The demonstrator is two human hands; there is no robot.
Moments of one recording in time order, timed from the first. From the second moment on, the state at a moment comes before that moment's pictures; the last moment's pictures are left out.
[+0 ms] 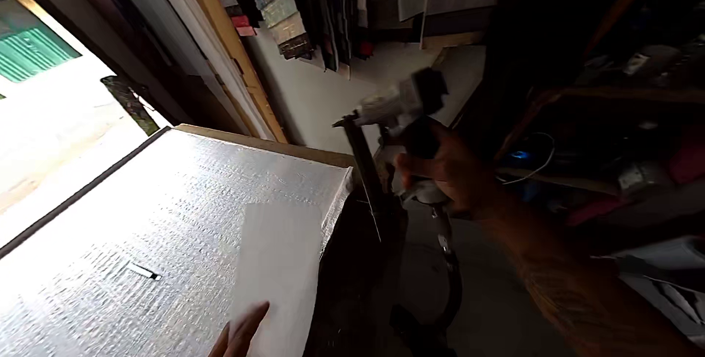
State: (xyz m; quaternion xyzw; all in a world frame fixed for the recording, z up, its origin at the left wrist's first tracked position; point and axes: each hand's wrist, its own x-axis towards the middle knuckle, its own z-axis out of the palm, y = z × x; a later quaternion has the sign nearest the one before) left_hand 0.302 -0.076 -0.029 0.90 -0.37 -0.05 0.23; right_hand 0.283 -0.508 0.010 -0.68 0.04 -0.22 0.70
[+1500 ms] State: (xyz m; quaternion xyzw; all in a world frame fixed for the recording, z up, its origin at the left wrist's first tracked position) left_hand 0.527 -0.307 -0.211 0.92 -0.34 -0.02 0.20; right_hand 0.329 -0.496 -0.274 -0.23 0.28 -0.12 0.93
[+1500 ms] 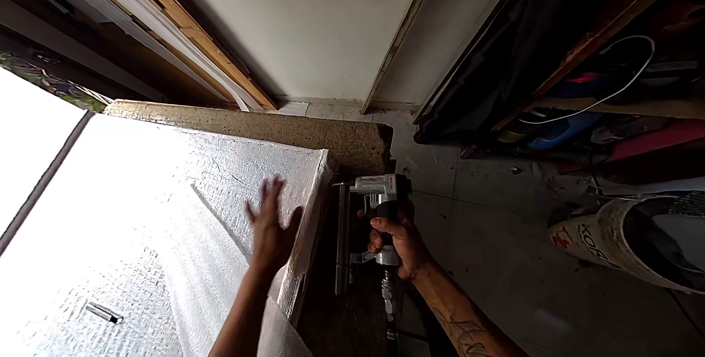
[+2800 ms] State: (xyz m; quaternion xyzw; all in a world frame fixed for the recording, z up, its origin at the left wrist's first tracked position) left_hand 0.400 -0.330 -0.166 0.95 -0.30 -0.05 -0.05; right_hand 0.357 -0.539 -0.311 -0.11 0.32 -0.11 0.94
